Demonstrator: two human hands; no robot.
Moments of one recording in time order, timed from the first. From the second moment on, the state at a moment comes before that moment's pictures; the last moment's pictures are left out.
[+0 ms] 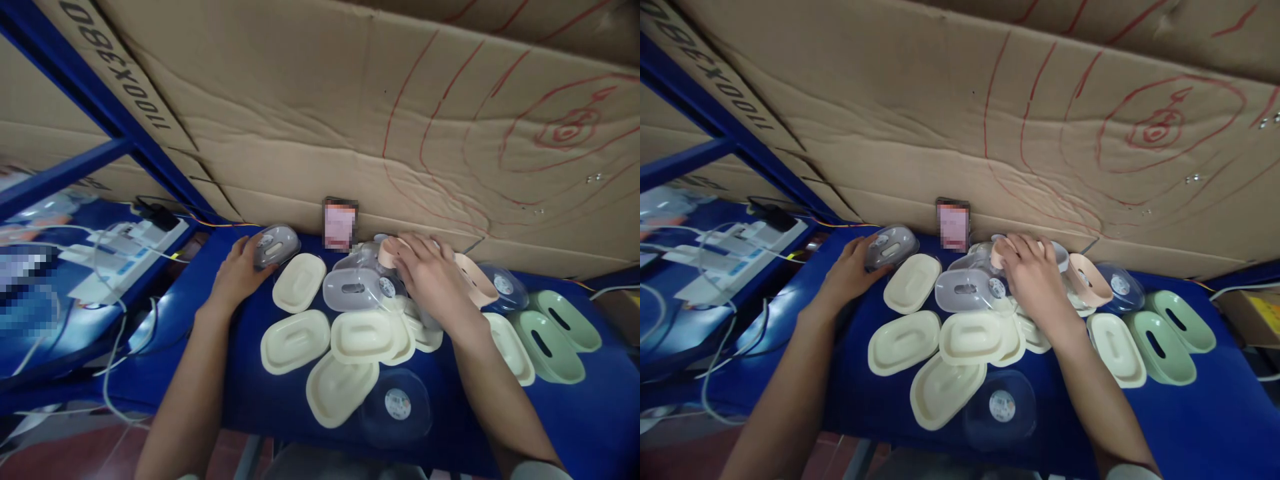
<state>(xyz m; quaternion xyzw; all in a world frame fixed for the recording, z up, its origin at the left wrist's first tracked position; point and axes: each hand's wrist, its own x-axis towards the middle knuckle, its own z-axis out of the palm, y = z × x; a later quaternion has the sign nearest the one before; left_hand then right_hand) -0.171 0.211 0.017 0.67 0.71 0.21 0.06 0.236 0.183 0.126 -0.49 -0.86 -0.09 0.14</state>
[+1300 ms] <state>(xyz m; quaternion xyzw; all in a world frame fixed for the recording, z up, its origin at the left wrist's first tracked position) -0.046 0.152 0.039 0.86 0.37 0.34 0.12 0.226 0.159 0.127 -0.36 -0.92 -0.03 0.14</state>
